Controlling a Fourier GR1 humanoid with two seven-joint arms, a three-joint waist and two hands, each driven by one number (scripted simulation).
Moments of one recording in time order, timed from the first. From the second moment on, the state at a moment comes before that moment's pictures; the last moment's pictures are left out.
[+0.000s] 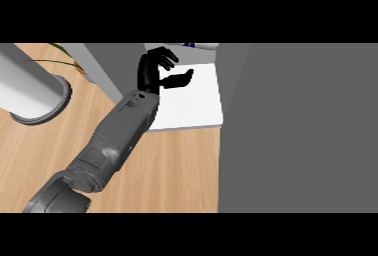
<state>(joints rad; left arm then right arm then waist) -1.13 0.03 -0.11 -0.17 0.18 0.68 -0.44 0.53 -0.06 0.24 -2.09 -0.28 0.32 -0.16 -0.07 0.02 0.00</state>
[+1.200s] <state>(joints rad) -1.12 0.02 0.01 -0.20 0.26 0.50 -0.62 0.55 -0.07 0.23 -2.10 -0.27 0.32 -0.18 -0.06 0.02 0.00</state>
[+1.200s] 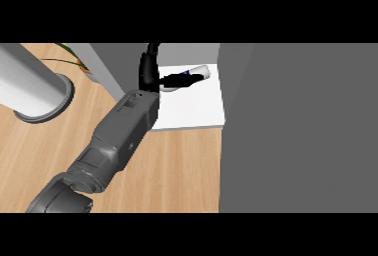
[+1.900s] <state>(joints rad) -1.03 0.00 -0.09 -0.38 0.30 0.31 -0.70 0.58 -0.04 0.27 -2.11 -0.22 0.27 -0.18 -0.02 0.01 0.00</state>
